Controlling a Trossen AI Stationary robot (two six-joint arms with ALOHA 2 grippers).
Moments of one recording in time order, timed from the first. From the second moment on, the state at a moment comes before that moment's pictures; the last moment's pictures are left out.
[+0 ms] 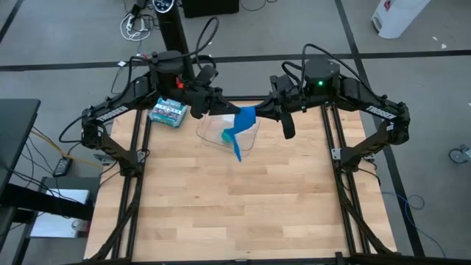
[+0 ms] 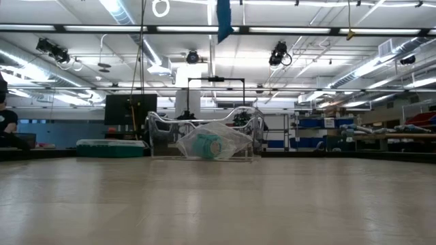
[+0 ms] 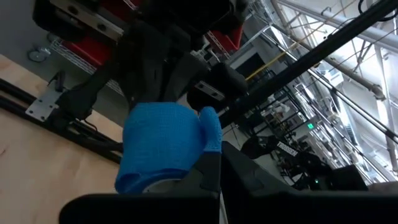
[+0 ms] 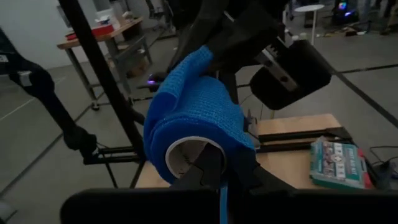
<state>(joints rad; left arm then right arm) 0.24 1.52 1.92 -0.44 0.55 -0.82 -0.13 1.42 1.83 -0.61 -0.29 0.13</state>
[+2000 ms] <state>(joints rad) 0.26 1.51 1.92 -0.42 0.65 -0.76 -0.32 1.33 1.83 -0.39 -0.28 0.49</state>
